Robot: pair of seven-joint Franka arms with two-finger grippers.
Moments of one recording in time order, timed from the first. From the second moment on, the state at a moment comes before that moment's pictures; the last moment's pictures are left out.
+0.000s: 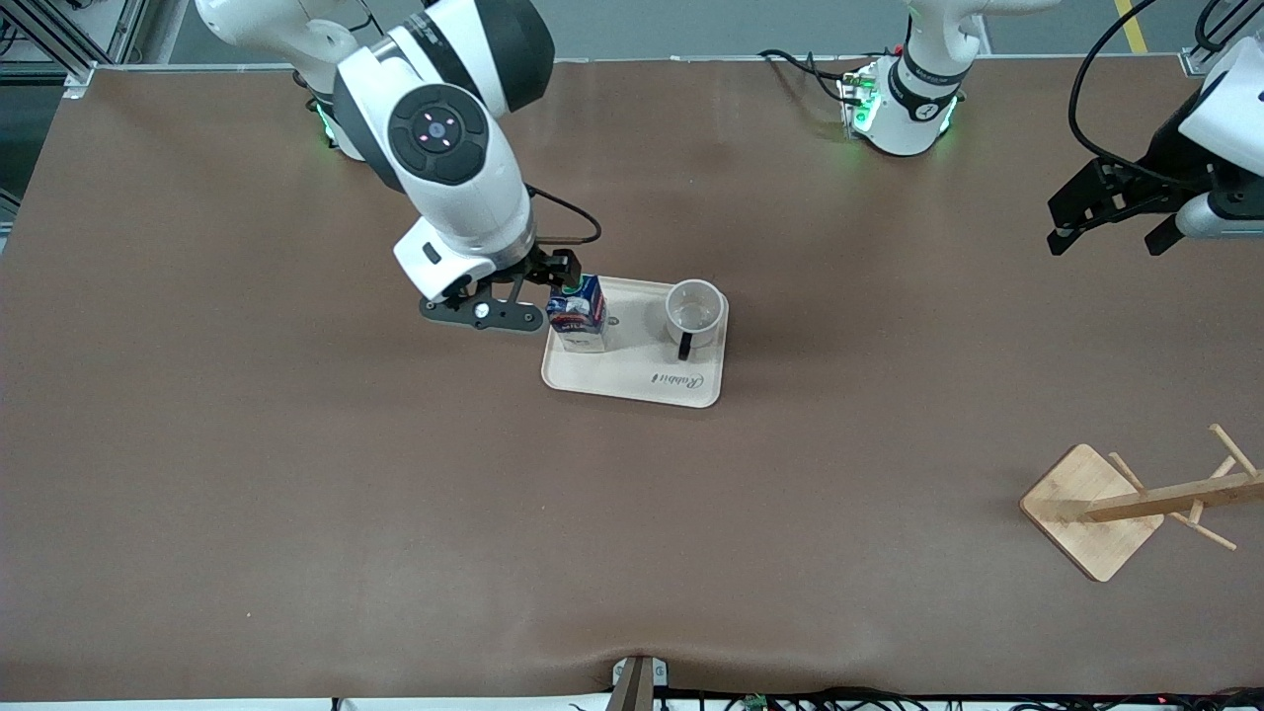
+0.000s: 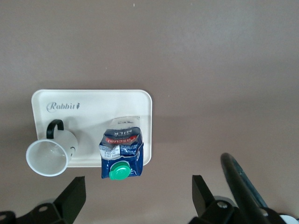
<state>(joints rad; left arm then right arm) -0.05 -0.03 -0.11 -1.50 0.00 1.59 -0.14 0.65 0.42 -0.06 -1.24 0.10 1.53 0.72</state>
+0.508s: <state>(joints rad) -0.05 -0.05 -0.11 -1.49 0.00 1.58 -0.14 0.60 0.35 -0.06 -1.23 0.07 1.51 0.72</state>
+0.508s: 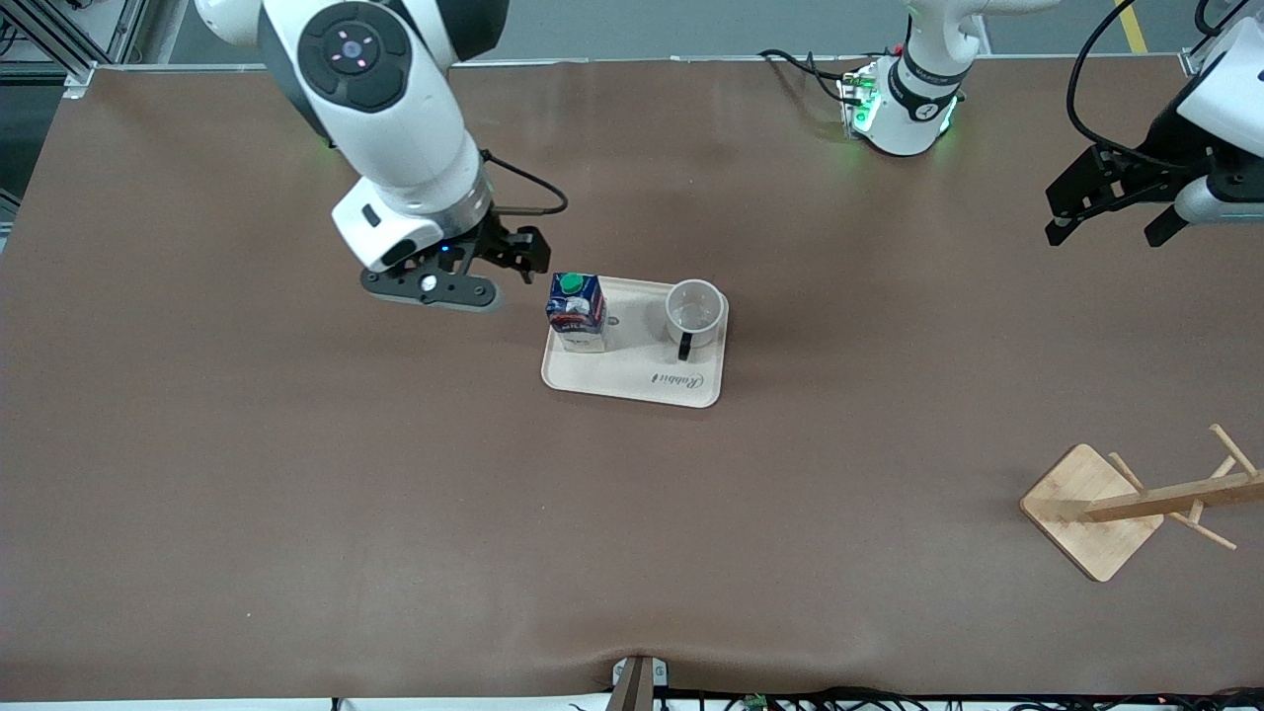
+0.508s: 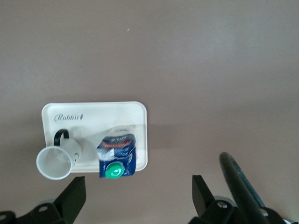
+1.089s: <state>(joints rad) -0.05 -0.05 -0.12 -1.53 0.00 1.56 -0.14 0.31 0.20 -0.07 -1.24 0.05 1.29 0.30</state>
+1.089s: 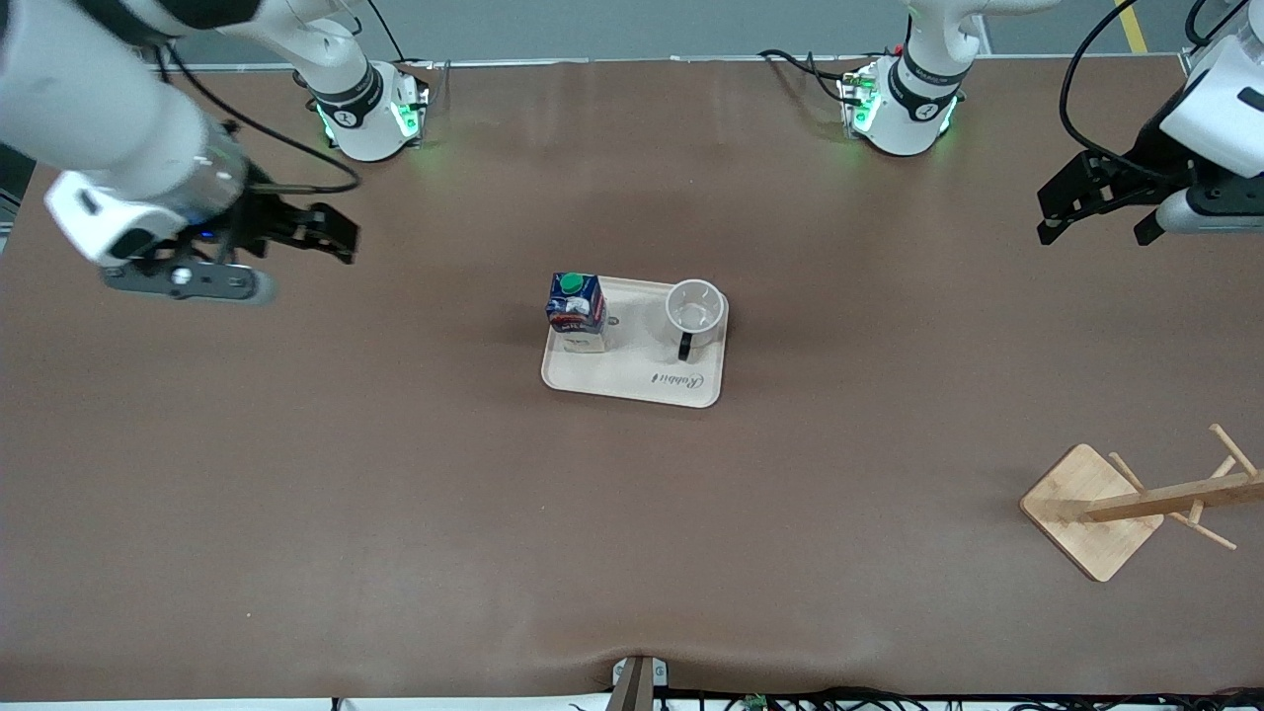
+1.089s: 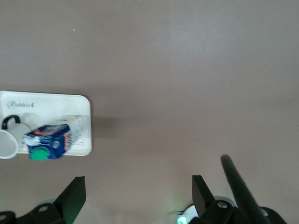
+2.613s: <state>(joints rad) -0.04 -0.05 -0.15 -1.55 0.02 1.55 -0.17 -0.07 0.08 -0.06 -1.39 -0.02 1.43 -0.17</state>
